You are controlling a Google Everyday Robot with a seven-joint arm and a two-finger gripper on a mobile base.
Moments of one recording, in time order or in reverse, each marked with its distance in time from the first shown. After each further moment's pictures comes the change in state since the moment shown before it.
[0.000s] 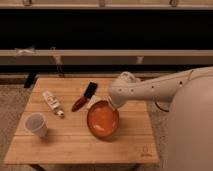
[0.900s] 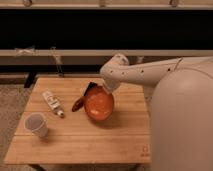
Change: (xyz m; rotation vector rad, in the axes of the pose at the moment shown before) arm -0.096 -0.001 -0.033 0.030 -0.075 -0.054
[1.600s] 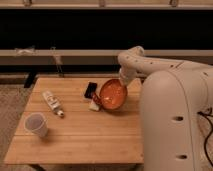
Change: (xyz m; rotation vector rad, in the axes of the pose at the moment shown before) arm 0.008 -0.119 0.040 0.004 0.104 0.189
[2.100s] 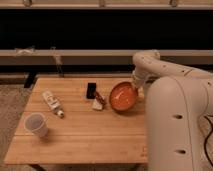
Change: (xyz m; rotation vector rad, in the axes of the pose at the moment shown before) arm 0.029 -0.063 0.024 -0.045 0.073 0.106
